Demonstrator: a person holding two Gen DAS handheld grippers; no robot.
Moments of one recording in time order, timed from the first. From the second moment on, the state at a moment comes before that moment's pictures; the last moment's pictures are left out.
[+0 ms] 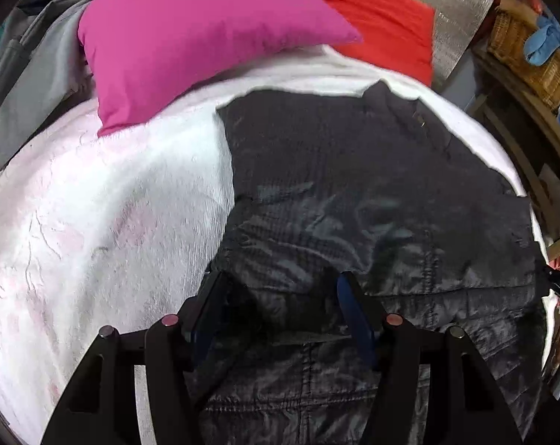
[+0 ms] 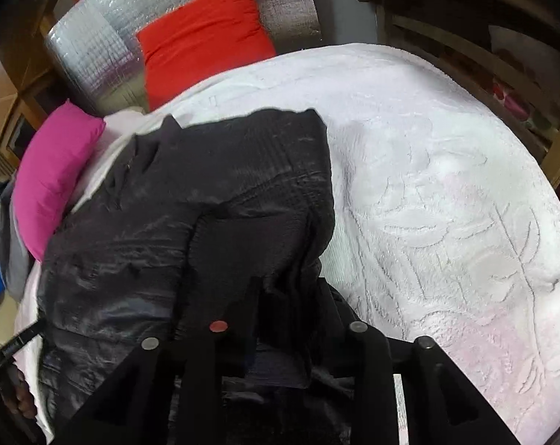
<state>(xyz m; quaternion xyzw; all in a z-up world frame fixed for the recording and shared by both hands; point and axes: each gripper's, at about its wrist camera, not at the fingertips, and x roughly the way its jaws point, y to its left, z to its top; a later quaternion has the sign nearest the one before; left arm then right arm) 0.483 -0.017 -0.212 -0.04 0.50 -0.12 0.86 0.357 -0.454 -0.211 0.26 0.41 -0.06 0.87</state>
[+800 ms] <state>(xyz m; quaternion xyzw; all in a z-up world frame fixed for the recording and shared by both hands) 0.523 -0.025 -0.244 -0.08 0.53 -0.11 0.83 0.407 -0.454 -0.223 0.26 0.40 -0.10 0.88</state>
